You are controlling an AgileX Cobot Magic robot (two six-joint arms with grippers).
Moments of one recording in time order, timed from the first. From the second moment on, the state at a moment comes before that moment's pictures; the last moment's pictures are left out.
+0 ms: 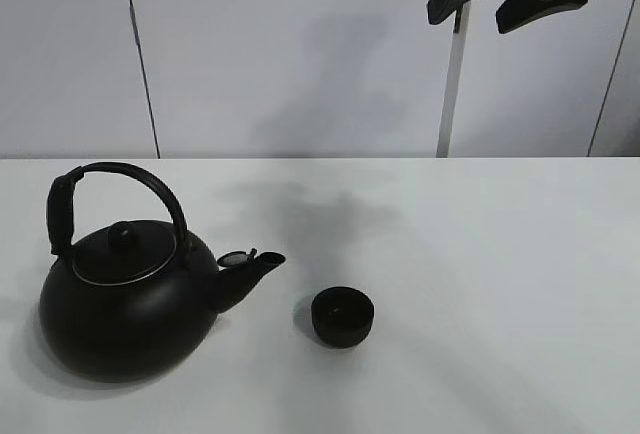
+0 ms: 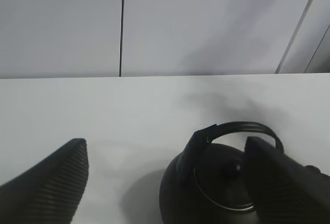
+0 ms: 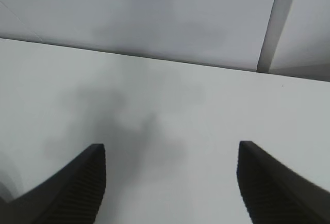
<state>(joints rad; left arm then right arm) -0.32 0.67 -0.12 -0.12 -0.24 0.01 0.23 1.63 -1.31 0.18 0.48 -0.12</state>
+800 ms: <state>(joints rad) -0.33 1.16 -0.08 0.12 -0.70 -0.08 0.23 1.63 -1.31 0.19 0.48 -0.12</state>
